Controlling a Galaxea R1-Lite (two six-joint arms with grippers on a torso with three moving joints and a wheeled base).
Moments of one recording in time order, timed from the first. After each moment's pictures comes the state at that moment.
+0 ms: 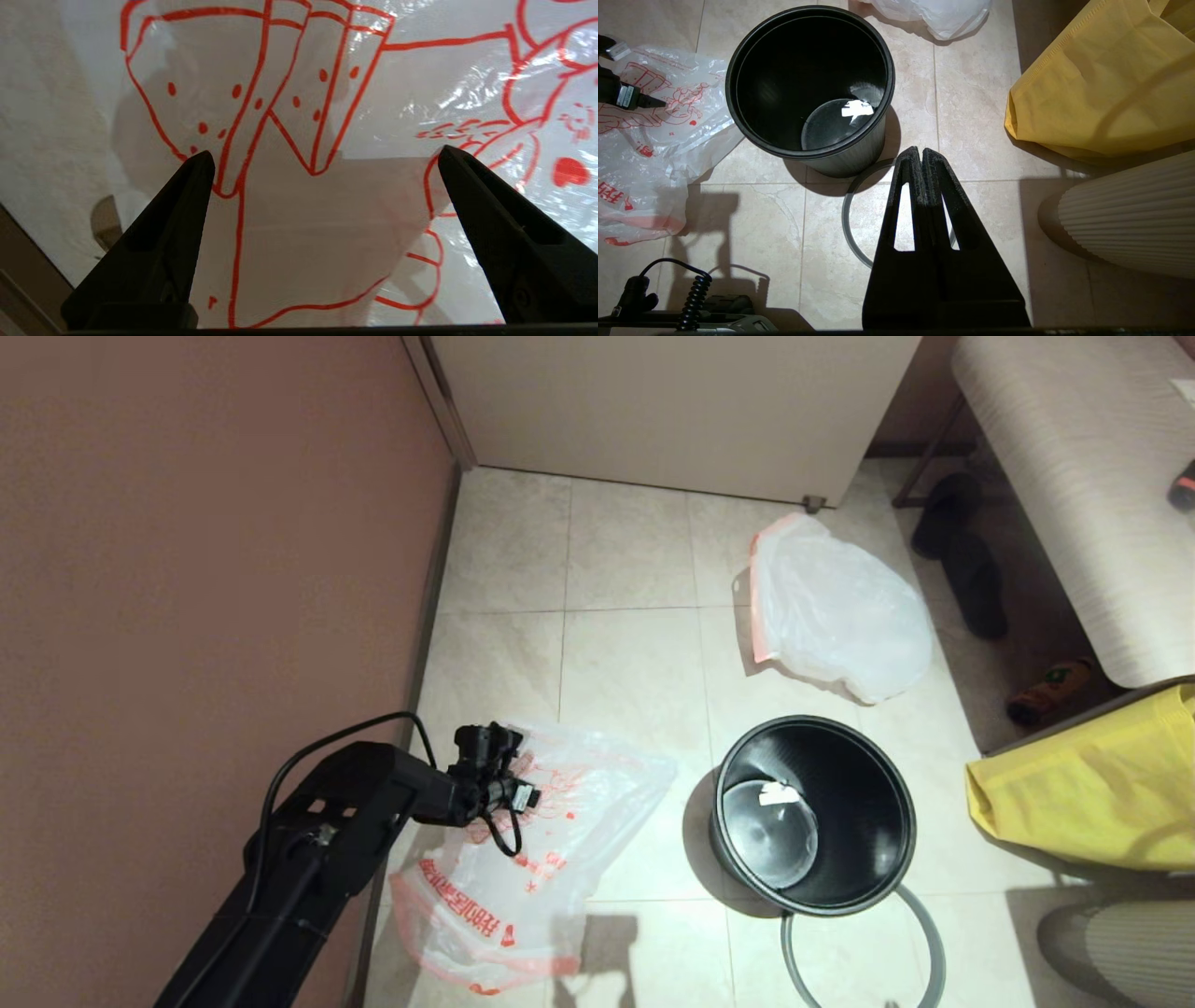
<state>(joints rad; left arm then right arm) -0.17 2.88 -1.93 -0.31 0.10 0.31 0.00 0.00 0.00 0.00 0.00 0.00</state>
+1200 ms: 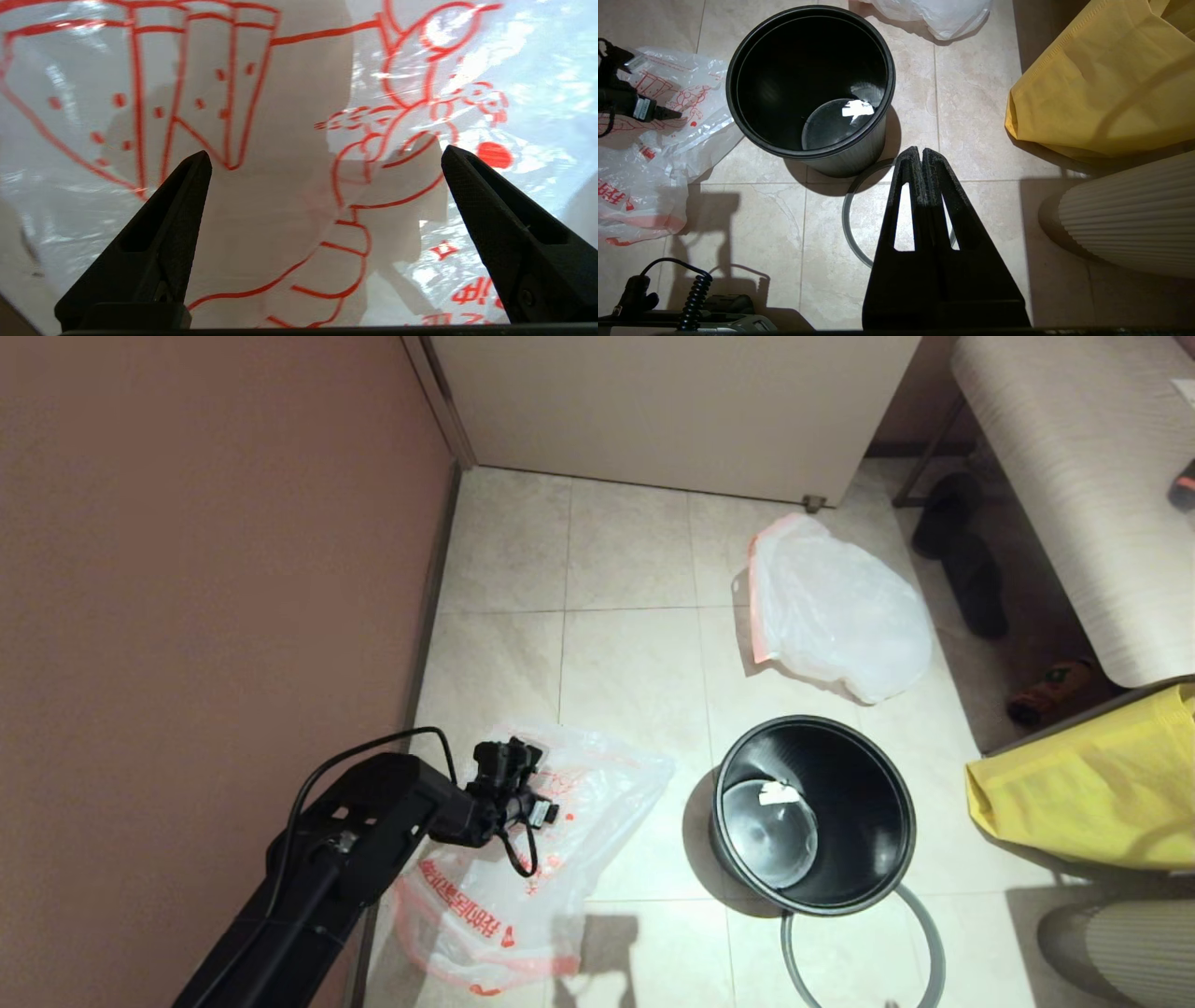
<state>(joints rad) -0.22 2.89 -1.86 -0.40 0.10 0.31 0.00 0.00 0.00 0.00 0.00 0.00</state>
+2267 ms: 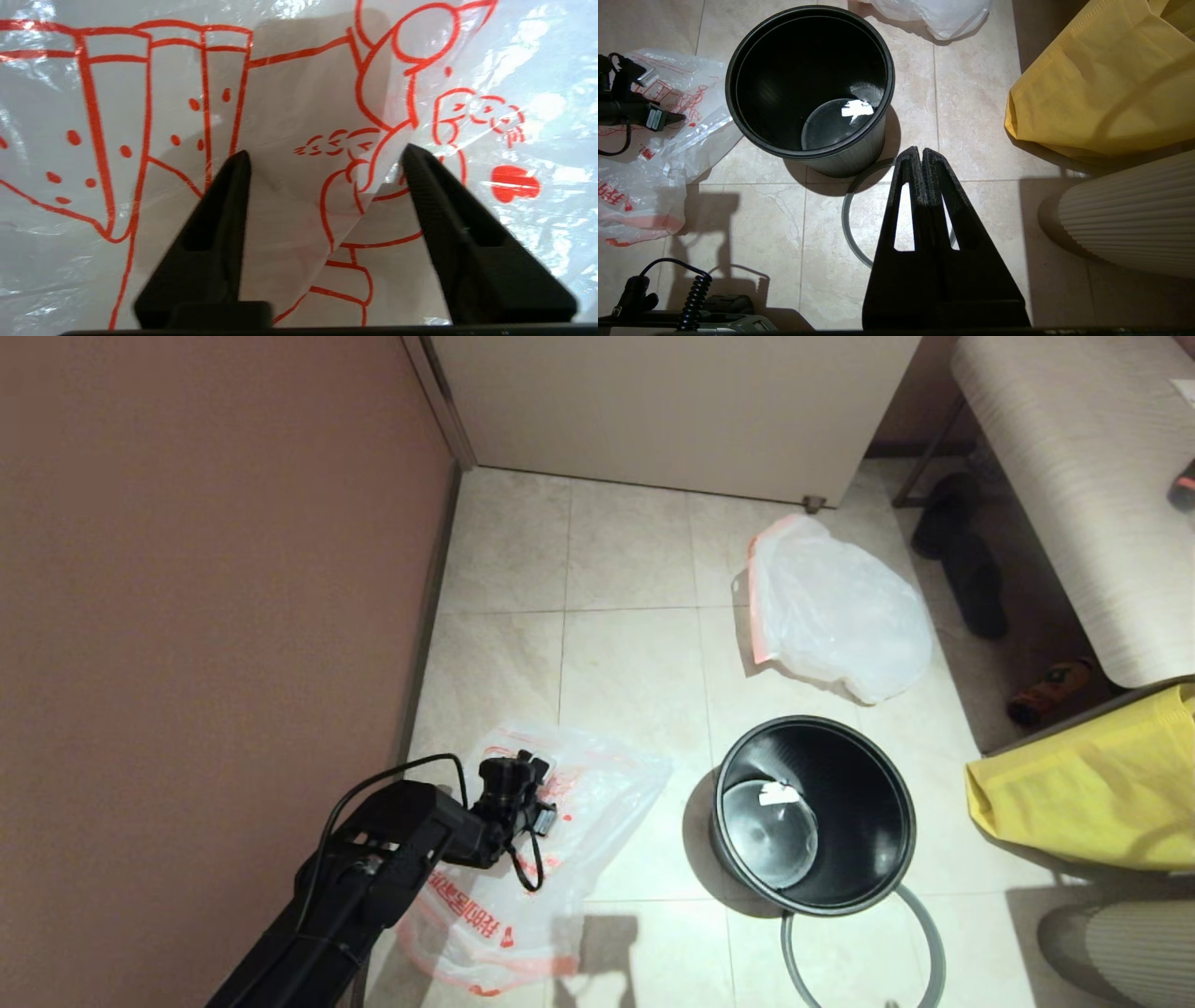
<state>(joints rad) -0.22 3.03 -1.96 -0.52 0.10 0.39 0.00 0.00 0.00 0.00 0.00 0.00</state>
